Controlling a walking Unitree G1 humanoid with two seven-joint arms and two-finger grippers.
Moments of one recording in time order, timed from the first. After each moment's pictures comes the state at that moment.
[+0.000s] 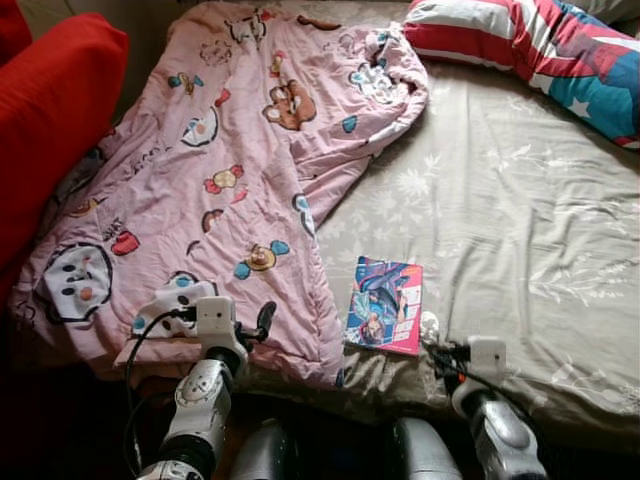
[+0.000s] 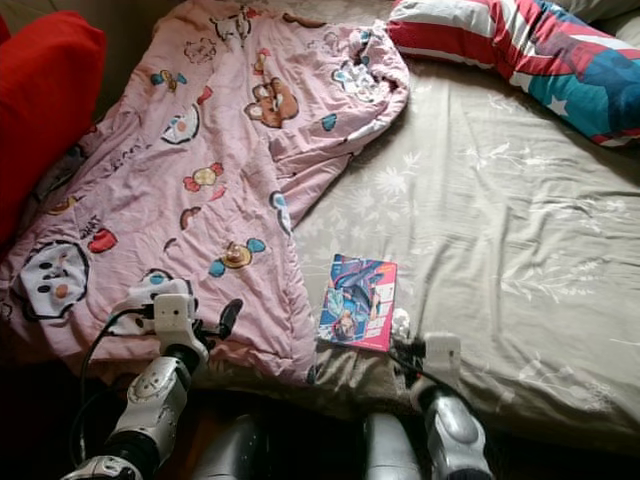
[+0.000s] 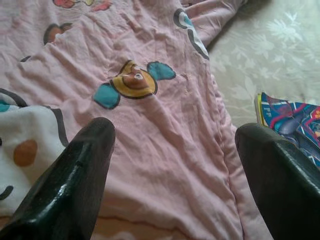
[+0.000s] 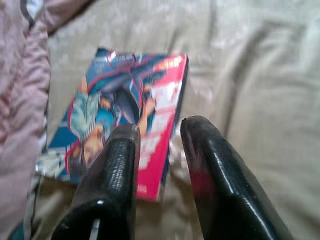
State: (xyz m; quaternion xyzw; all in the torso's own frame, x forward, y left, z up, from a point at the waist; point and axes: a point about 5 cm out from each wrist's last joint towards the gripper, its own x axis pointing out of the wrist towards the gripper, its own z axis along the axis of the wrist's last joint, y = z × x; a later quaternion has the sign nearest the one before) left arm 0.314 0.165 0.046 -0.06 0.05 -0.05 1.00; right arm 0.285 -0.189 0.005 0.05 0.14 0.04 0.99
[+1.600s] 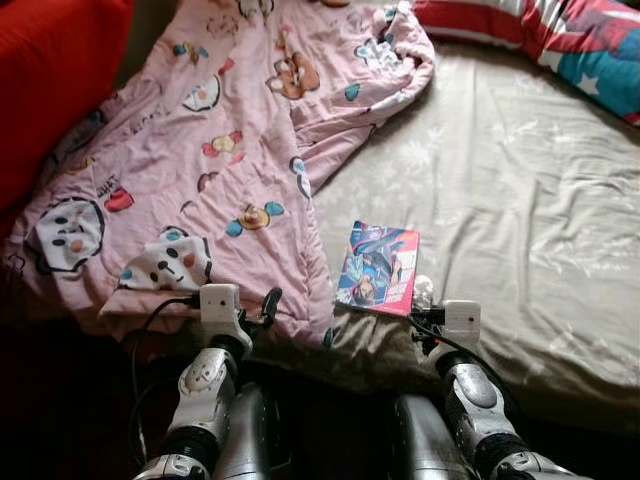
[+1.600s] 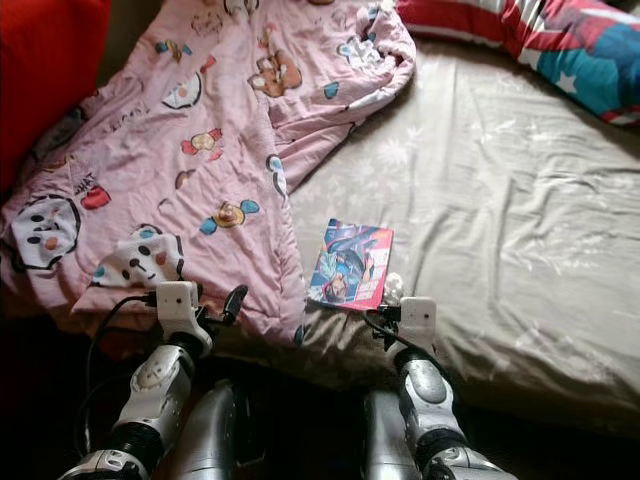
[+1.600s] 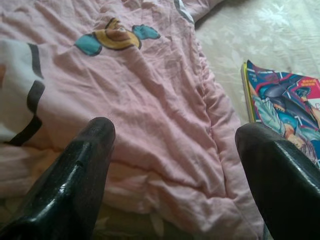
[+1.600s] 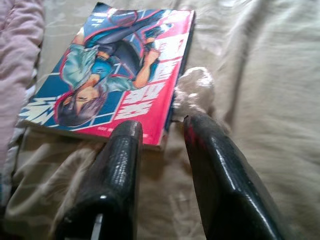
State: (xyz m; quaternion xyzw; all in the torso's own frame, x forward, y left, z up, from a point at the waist) left arm 0.319 0.160 0.056 -0.07 0.03 -0.06 1.00; right arm 0.306 -0.158 0.018 0.04 0.14 0.02 0.99
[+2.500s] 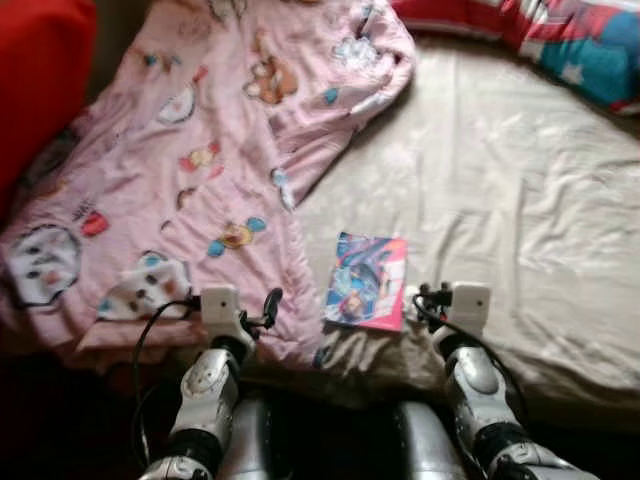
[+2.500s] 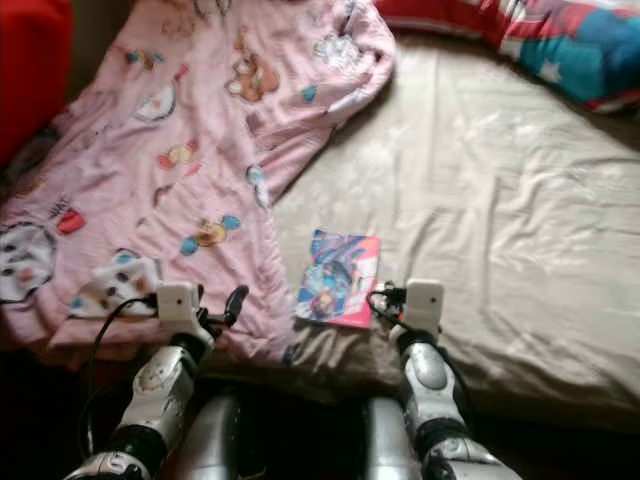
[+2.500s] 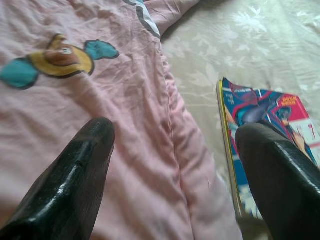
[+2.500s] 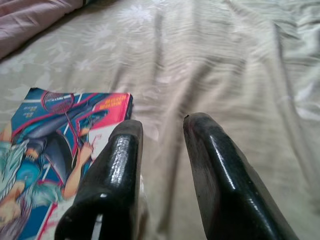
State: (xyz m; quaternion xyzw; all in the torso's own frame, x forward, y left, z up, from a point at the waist) left arm 0.320 0.155 0.058 -0.08 0.02 -0.07 0.99; right arm 0.322 -0.165 0.045 0.04 0.06 -0.01 1.00
